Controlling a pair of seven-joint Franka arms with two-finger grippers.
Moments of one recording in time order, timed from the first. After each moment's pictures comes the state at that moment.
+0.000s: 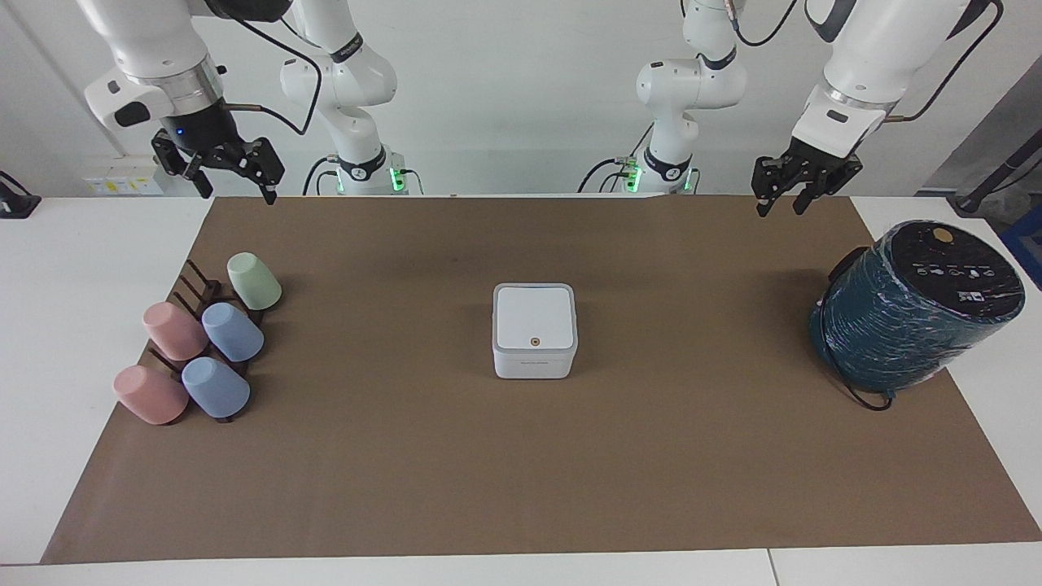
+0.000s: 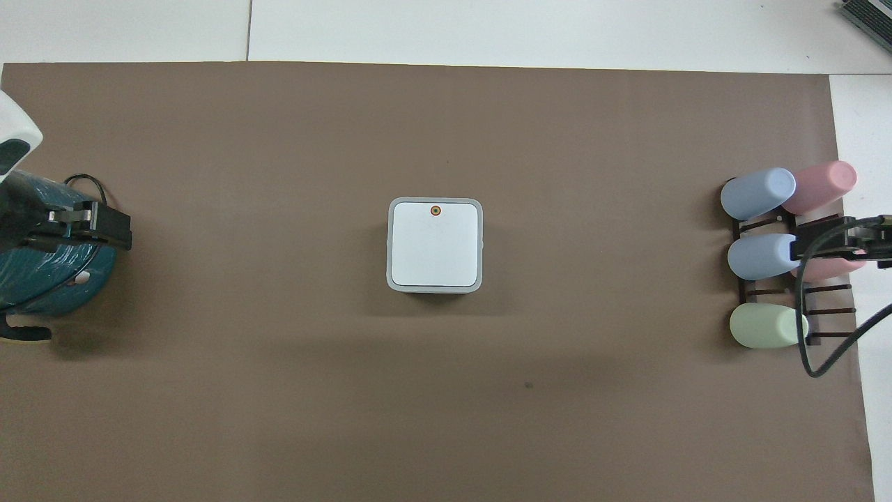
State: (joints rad) left arm -0.07 -0.05 -0.07 -1.56 0.02 1.50 -0.11; right arm 0.02 -0.11 -0.03 -1.65 -0.05 1.54 0.10
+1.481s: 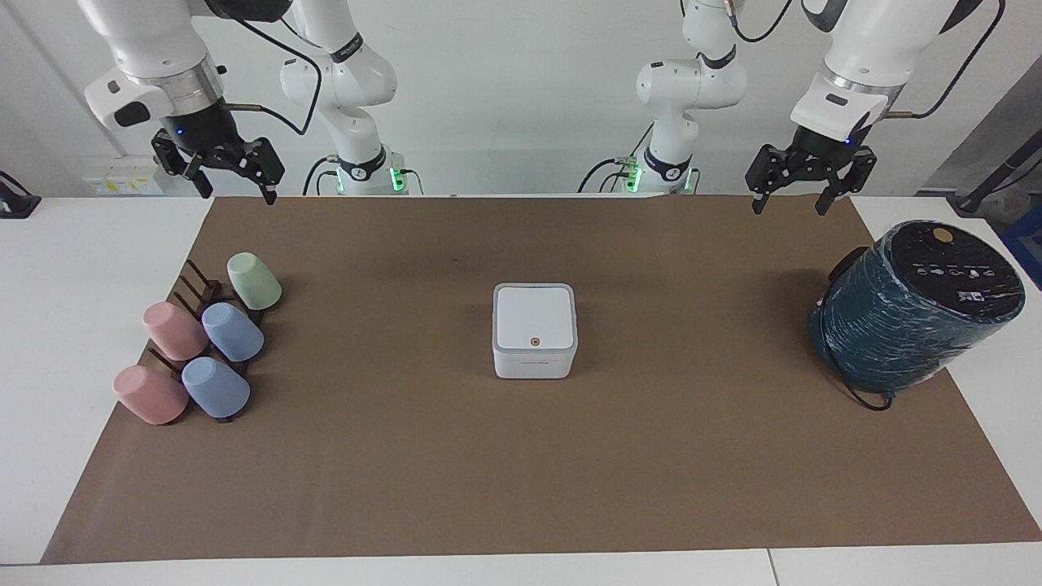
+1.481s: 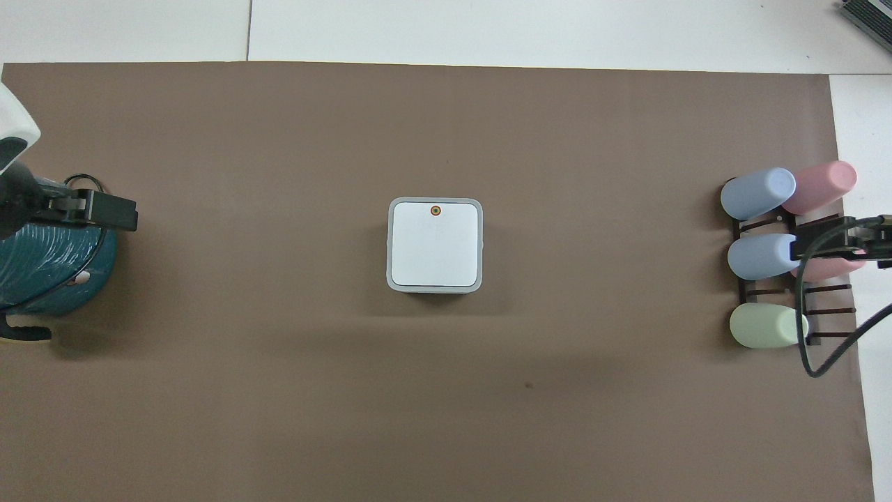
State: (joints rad) left arm -0.07 -0.05 -0.07 -1.58 0.02 1.60 -0.02; right arm 0.02 -0.11 -0.03 -1.65 -0.05 1.54 0.10
